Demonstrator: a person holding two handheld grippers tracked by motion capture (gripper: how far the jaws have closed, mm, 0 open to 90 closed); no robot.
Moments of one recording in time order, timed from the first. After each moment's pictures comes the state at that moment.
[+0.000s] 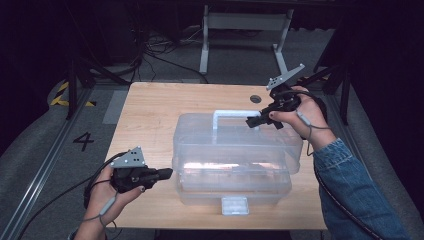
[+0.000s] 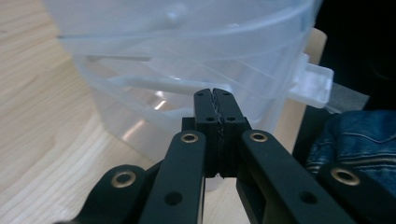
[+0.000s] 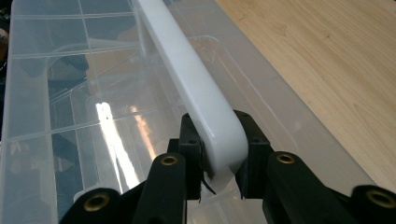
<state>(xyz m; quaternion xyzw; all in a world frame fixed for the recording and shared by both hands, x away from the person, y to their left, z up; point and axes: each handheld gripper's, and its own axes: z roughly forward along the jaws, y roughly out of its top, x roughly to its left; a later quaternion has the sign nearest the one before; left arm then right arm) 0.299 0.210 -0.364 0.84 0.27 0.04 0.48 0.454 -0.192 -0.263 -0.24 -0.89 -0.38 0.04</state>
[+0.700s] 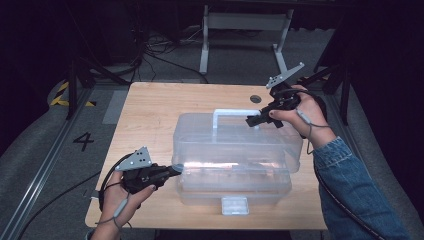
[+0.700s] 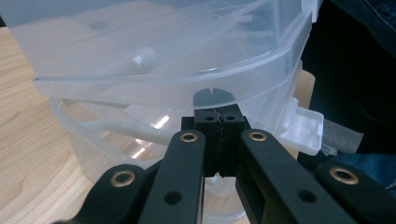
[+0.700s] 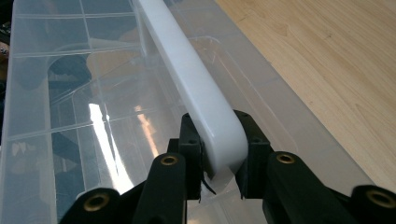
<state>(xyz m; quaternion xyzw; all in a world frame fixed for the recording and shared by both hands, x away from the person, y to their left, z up) 0.300 0.192 -0.371 0.79 0.28 0.05 0.55 0.457 -0.193 -0.263 -0.24 -0.89 -0.39 0.05</state>
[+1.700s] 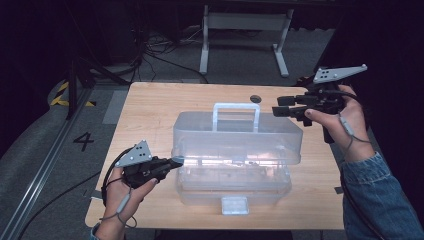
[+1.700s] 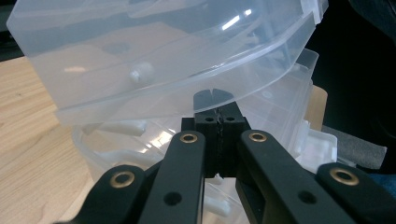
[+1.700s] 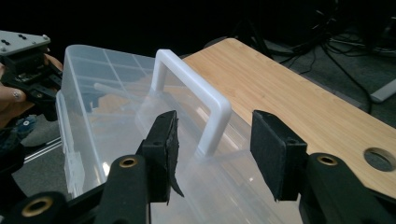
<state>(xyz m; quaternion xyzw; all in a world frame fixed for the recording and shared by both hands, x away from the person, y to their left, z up) 0.307 0.188 -0.357 0.78 0.27 0.09 0.56 0.410 -0.259 -0.226 -0.27 -0.82 -0.50 -0.08</state>
